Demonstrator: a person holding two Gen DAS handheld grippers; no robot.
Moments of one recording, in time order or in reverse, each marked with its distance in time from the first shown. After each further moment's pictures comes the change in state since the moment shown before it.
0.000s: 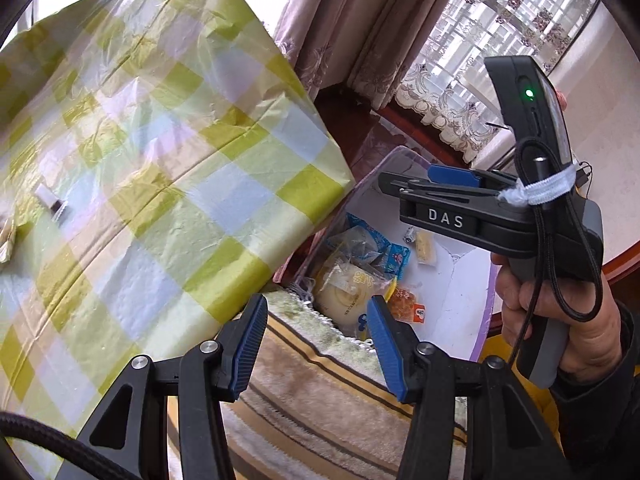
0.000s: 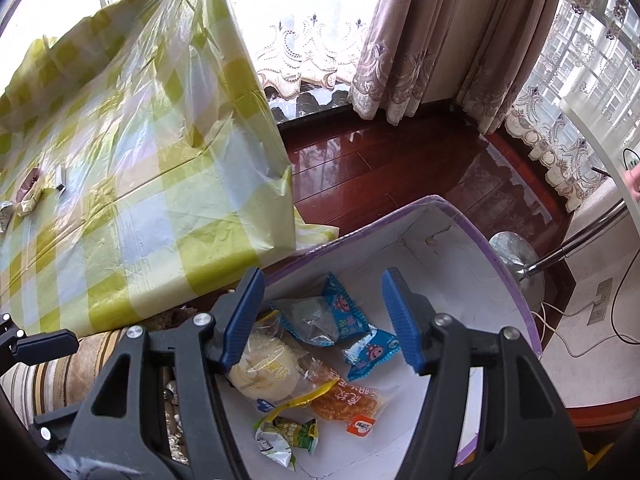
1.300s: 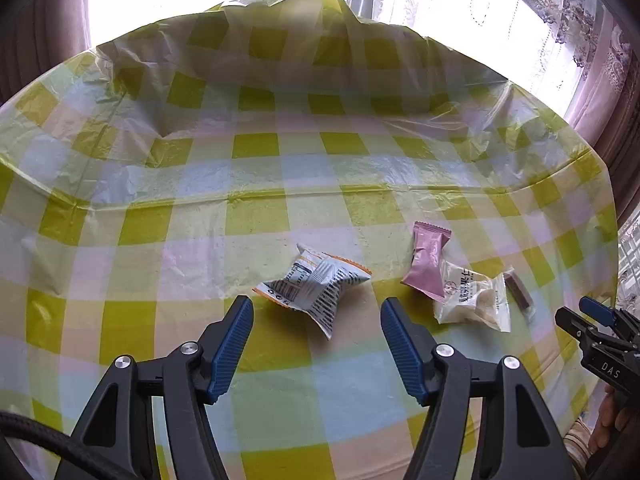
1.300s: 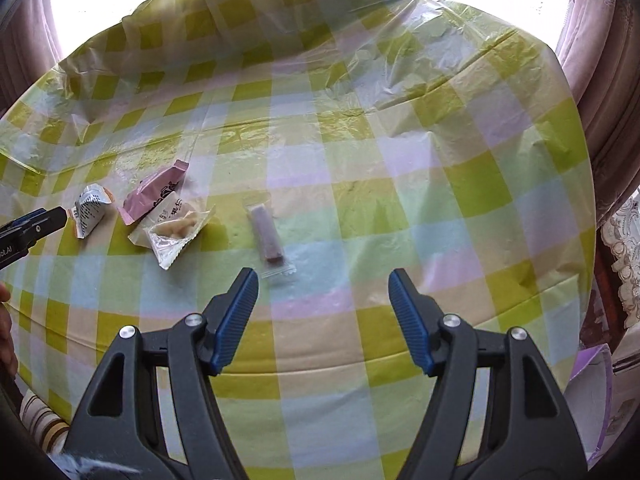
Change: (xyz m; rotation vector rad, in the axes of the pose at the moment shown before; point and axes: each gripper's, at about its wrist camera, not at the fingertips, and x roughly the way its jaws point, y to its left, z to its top) left arm -0.132 0.327 -0.062 -0.536 -0.314 0.555; right arm 0.018 0.270 0.062 -0.313 -0.101 0.260
